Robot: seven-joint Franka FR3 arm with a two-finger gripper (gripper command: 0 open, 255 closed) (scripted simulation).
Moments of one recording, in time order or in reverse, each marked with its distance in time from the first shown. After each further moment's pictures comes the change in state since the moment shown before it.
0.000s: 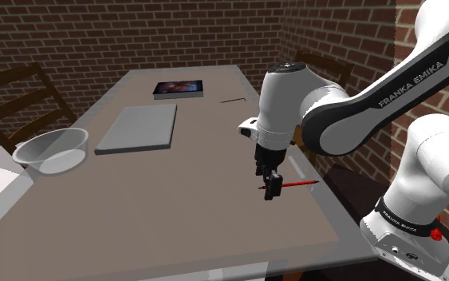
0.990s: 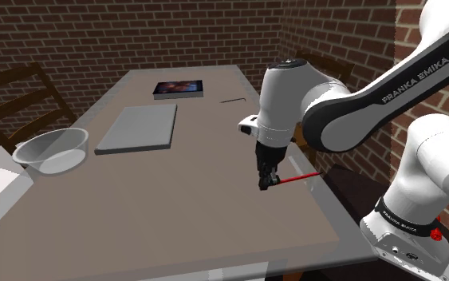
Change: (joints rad) arm 0.002 -0.018 -0.002 0.007 0.003 -0.022 -0.004
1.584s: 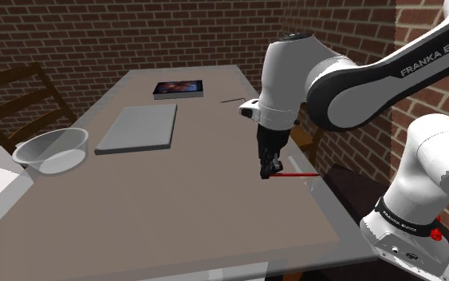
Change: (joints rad) arm 0.005 -0.083 -0.020 0.059 0.006 -0.143 -0.012
